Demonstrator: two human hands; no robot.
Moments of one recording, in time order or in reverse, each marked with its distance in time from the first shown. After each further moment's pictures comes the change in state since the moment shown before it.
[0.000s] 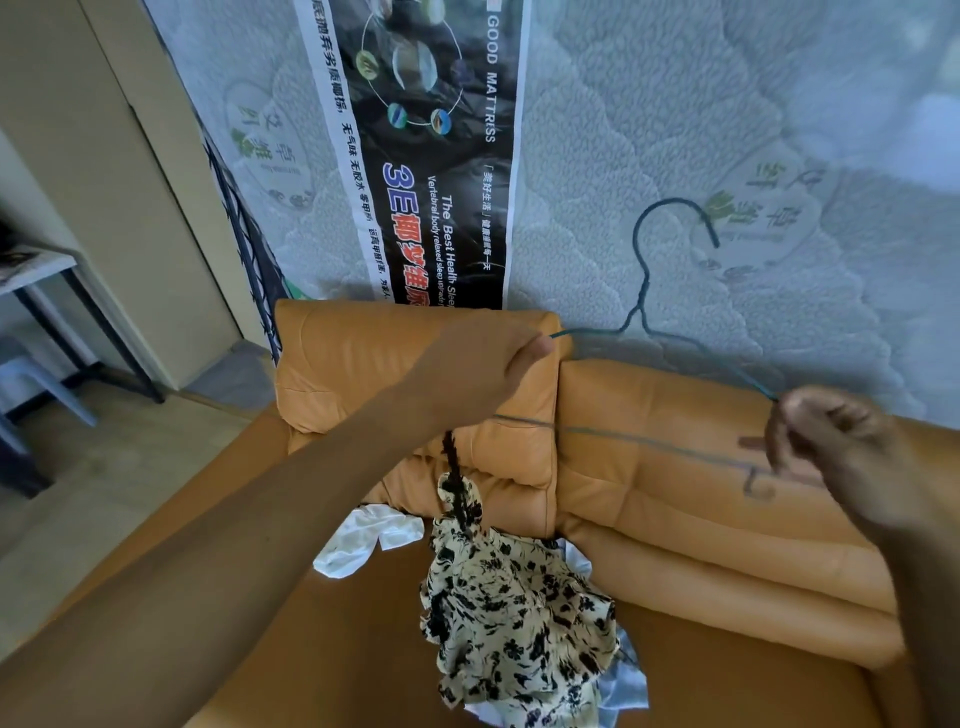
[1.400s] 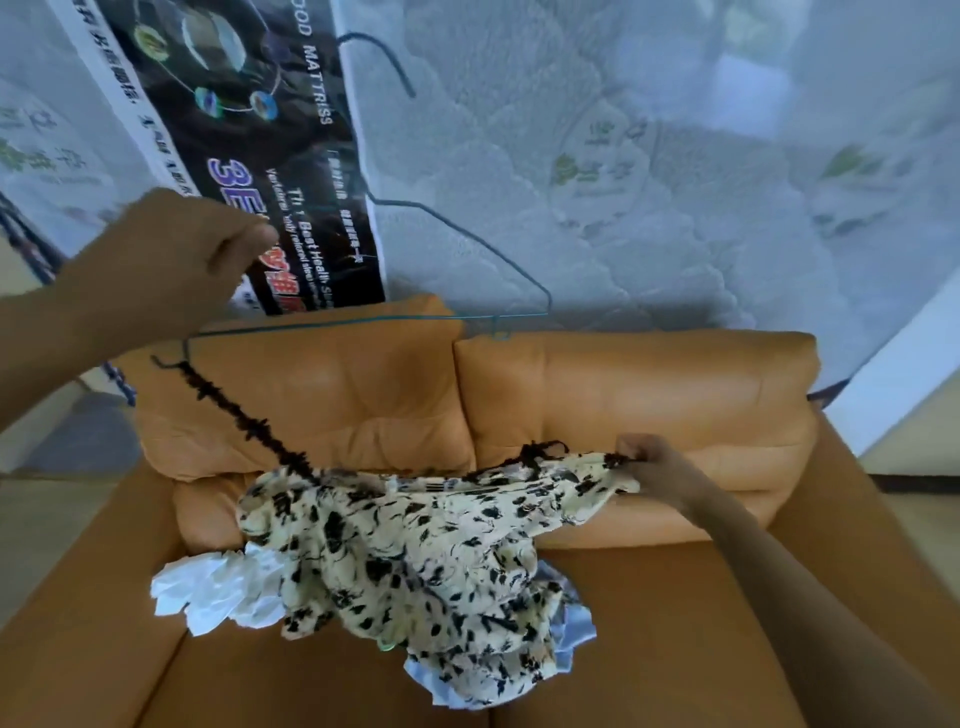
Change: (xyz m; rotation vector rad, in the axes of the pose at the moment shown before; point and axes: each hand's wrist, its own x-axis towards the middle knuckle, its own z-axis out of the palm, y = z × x) left_hand 0.038 -0.087 -0.097 0.272 0.060 0.159; right_hand -0.031 0.127 -0.020 -0.448 -0.157 0.402
